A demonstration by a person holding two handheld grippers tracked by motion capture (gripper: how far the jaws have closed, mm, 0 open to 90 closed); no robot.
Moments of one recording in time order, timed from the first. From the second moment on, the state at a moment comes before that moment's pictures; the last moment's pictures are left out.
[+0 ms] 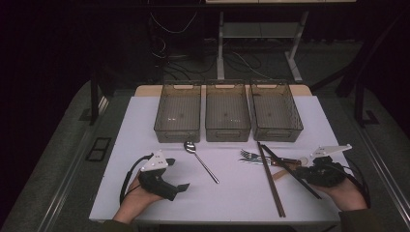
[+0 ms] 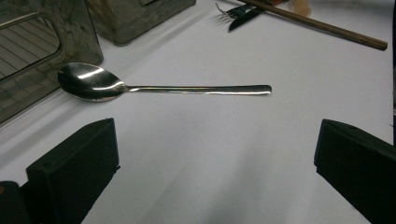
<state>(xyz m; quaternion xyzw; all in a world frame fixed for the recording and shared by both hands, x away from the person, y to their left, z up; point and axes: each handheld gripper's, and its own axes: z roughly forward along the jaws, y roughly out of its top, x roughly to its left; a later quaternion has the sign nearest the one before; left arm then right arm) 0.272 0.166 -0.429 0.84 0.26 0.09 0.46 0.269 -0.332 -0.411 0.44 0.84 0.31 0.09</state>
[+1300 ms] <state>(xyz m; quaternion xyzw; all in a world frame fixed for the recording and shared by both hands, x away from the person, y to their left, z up) 0.272 0.166 -0.429 0.84 0.26 0.08 0.46 0.274 -0.325 -0.422 0.44 0.85 0.27 0.09</state>
